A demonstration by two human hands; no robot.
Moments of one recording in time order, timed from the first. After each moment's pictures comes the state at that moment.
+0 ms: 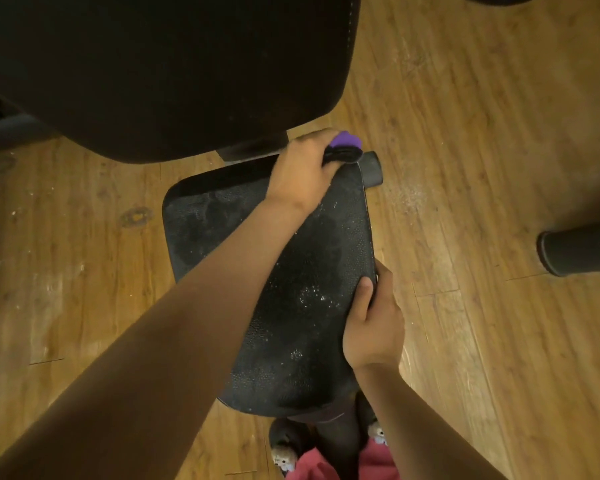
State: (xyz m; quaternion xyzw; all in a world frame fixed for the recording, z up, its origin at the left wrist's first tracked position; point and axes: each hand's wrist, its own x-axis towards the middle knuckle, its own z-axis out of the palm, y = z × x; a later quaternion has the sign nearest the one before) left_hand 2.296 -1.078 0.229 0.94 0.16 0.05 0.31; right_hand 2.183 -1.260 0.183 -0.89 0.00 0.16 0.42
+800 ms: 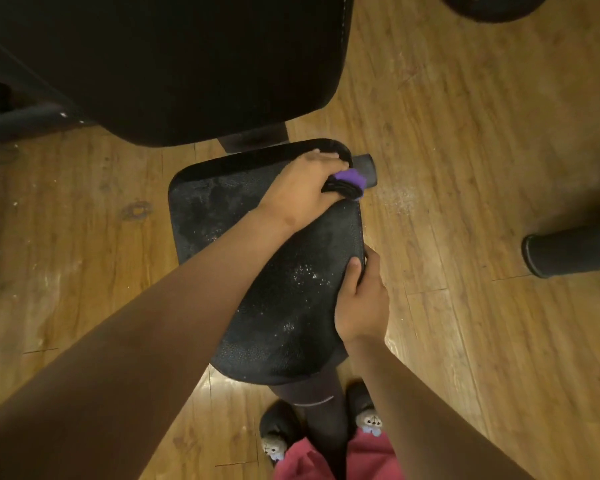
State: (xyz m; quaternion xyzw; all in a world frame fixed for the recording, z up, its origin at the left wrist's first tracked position) left_hand 2.259 -1.099 0.243 0.96 0.06 0.00 0.27; right_hand 2.186 -1.262 0.194 -0.88 0.01 0.21 0.43
